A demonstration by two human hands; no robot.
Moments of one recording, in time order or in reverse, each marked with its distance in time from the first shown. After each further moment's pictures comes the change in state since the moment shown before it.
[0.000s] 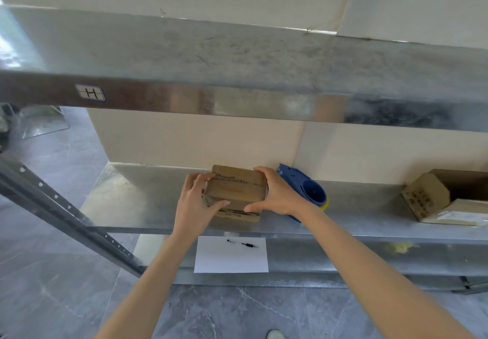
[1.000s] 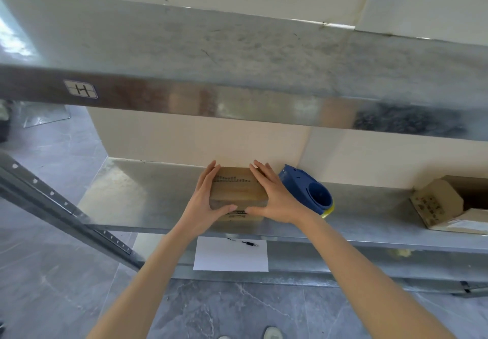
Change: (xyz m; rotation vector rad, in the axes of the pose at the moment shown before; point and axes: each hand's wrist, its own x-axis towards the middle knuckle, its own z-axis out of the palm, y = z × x) left_hand 0.010 -0.005 0.009 -0.162 -0.230 0.056; right_hand 0.009 0.006 0.014 -0.153 -0.019 -0.135
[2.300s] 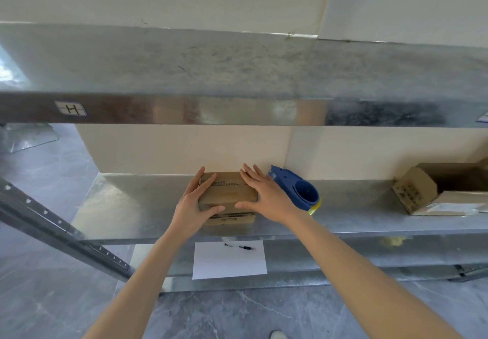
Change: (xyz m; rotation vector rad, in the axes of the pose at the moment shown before) left_hand 0.005 -0.004 -0.007 0.070 -0.006 -0.010; right_hand -0.003 0.003 -0.005 -0.143 0.046 -0.016
